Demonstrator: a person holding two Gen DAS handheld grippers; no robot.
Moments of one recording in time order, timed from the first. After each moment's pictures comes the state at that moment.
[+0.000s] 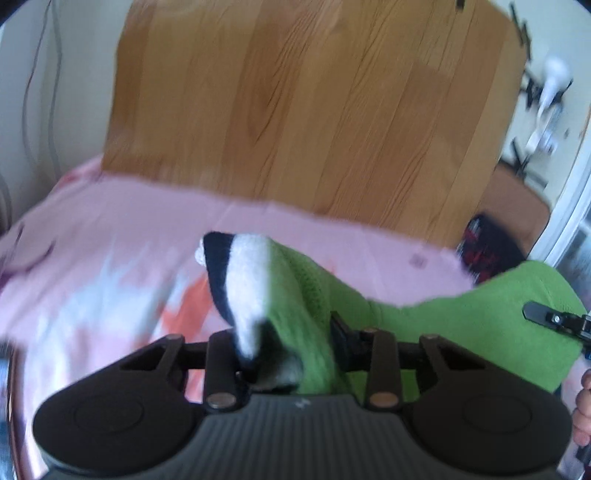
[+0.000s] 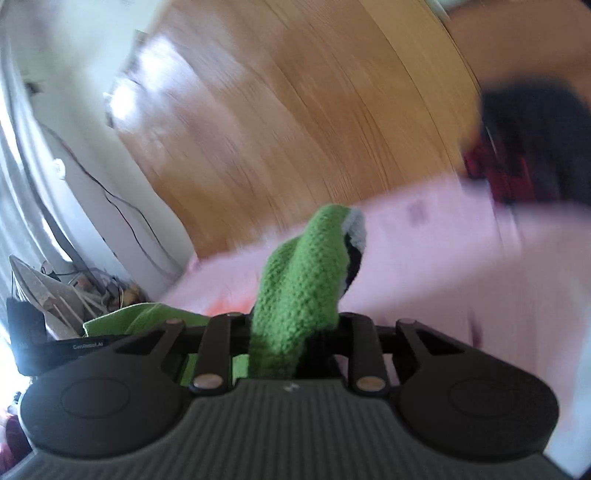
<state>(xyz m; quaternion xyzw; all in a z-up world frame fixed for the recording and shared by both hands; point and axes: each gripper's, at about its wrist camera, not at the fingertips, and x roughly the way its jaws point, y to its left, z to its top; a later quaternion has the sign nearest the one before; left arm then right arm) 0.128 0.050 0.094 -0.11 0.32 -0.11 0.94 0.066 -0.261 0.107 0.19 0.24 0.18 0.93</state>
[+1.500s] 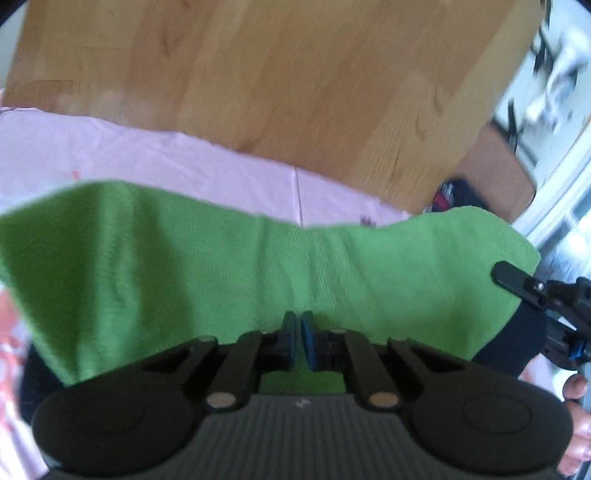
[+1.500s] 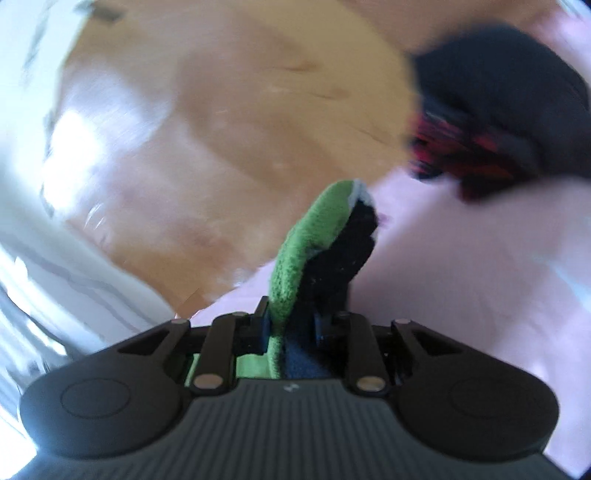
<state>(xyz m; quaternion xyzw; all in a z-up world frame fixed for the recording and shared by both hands) 0.217 -0.006 0.063 -0.17 0.42 -0.19 0.87 0.116 -0.281 0.113 0.32 0.28 0.10 0.90</state>
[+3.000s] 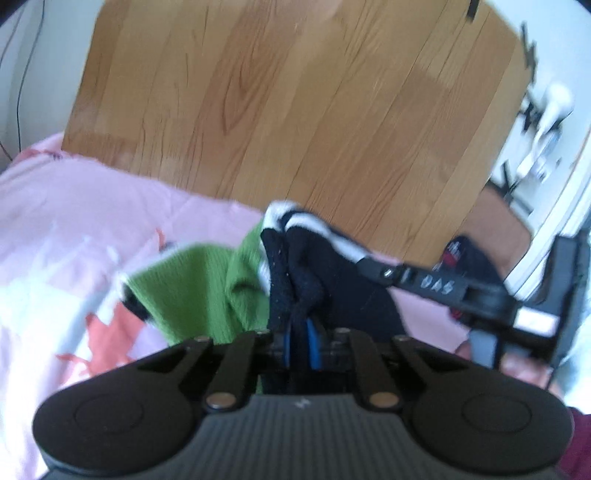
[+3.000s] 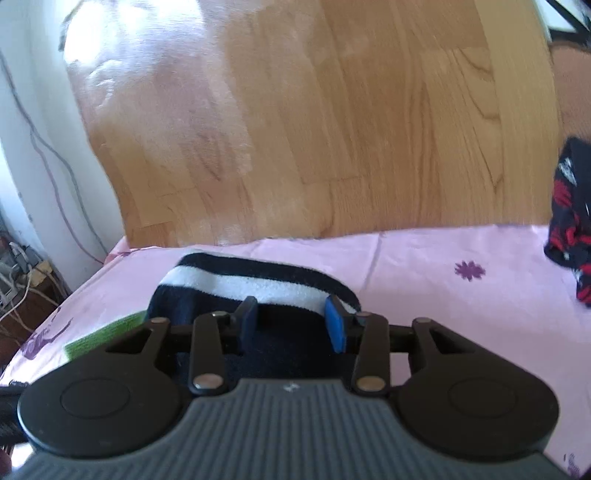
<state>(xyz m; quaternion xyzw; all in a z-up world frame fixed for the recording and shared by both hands) 0.171 0.073 0.111 -0.17 0.34 -0.17 0.91 0.180 -0.148 0.100 0.07 0.29 0.10 0.95</state>
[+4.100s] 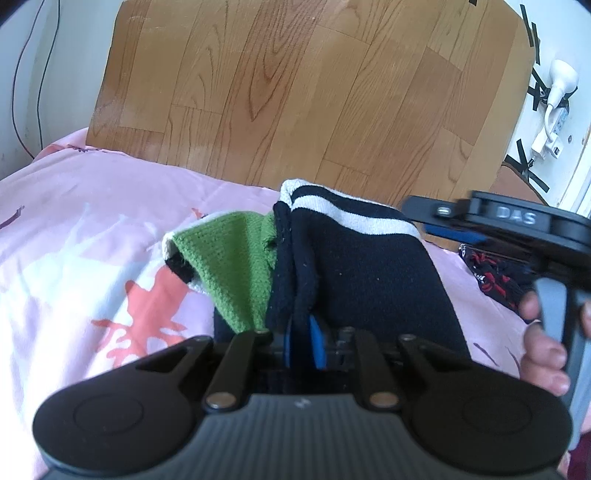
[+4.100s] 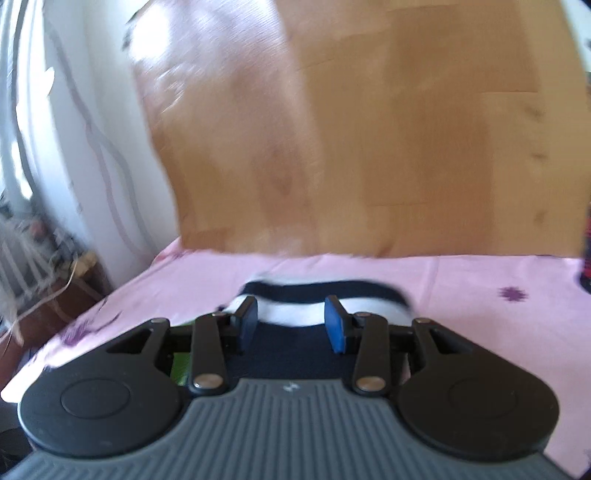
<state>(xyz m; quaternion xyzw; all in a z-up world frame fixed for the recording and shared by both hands) 0.156 0.081 0.075 -0.14 0.35 -0.14 0.91 0.158 -0.127 0.118 0.07 0.25 0.14 0.95</state>
